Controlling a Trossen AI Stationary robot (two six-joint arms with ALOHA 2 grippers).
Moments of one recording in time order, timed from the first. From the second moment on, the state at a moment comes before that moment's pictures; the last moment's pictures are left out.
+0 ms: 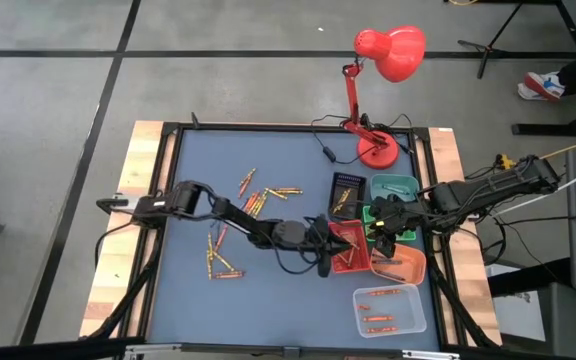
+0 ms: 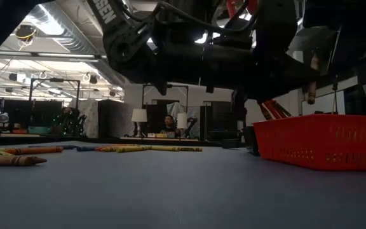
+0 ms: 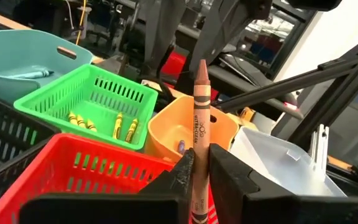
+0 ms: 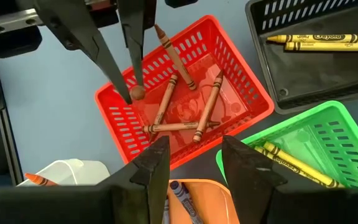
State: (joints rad) left arm -0.17 2.30 1.31 0.95 -0.17 -0.43; right arm 0.31 1.01 0.84 -0.85 0.06 0.72
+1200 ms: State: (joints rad) left arm -0.12 2.24 1.31 0.84 -0.04 -0.17; right arm 0.31 1.01 0.83 -0.85 0.06 0.72
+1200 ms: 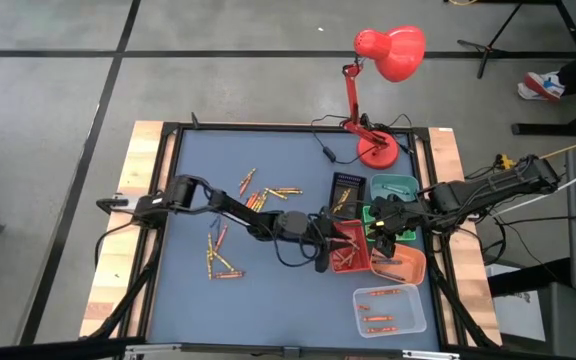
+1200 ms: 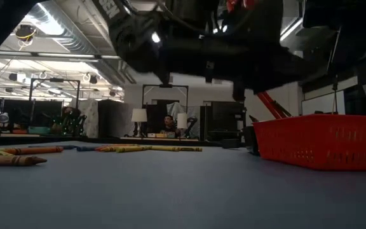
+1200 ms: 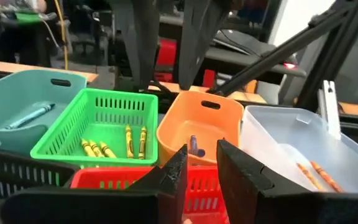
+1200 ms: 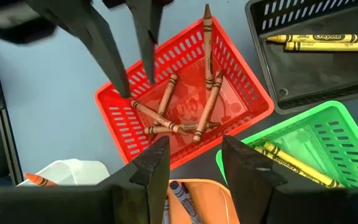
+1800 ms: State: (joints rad) left arm -0.02 1.82 1.31 -0.12 0.02 -0.05; right arm 0.31 1.01 0.83 -0.86 0.10 0.72
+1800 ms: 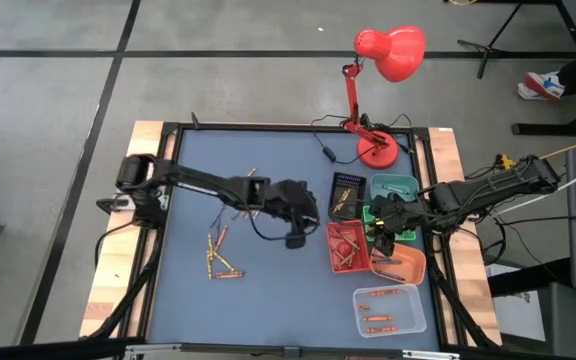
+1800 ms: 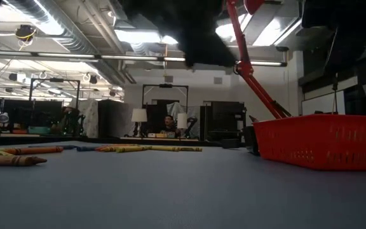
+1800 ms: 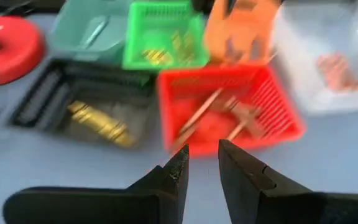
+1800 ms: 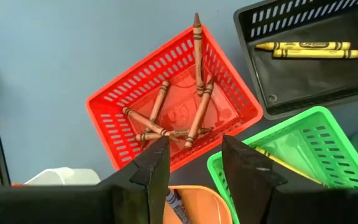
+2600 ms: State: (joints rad) left arm 0.28 1.90 1.31 -0.55 -0.03 0.18; right arm 0.31 1.01 0.83 -0.85 0.11 0.72
